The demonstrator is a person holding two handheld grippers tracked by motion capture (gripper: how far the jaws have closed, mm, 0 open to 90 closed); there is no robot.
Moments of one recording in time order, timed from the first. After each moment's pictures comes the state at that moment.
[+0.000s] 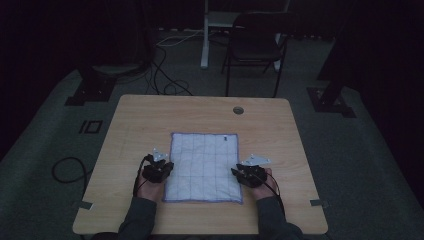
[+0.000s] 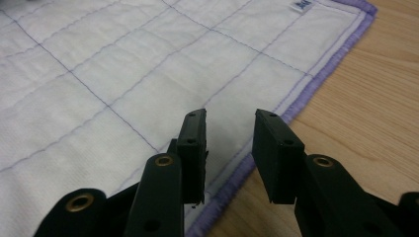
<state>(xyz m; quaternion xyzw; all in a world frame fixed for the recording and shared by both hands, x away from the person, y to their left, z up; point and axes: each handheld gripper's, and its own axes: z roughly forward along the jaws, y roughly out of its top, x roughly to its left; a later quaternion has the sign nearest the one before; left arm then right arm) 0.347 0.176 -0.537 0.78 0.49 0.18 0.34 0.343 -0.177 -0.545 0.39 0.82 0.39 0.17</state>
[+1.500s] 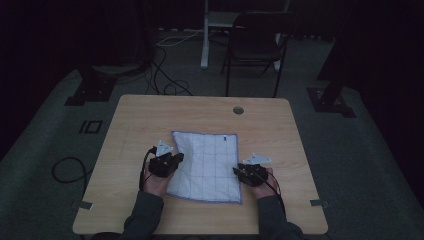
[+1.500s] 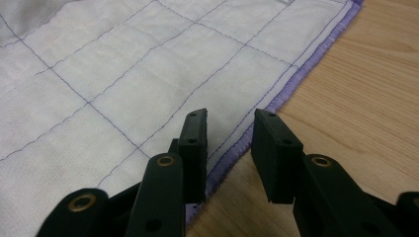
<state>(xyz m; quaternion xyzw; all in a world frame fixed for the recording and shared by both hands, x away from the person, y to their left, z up) 0.344 0.149 -0.489 0.77 0.45 0.17 0.43 0.348 -0.181 -0.548 0.40 0.81 0.39 0.17</state>
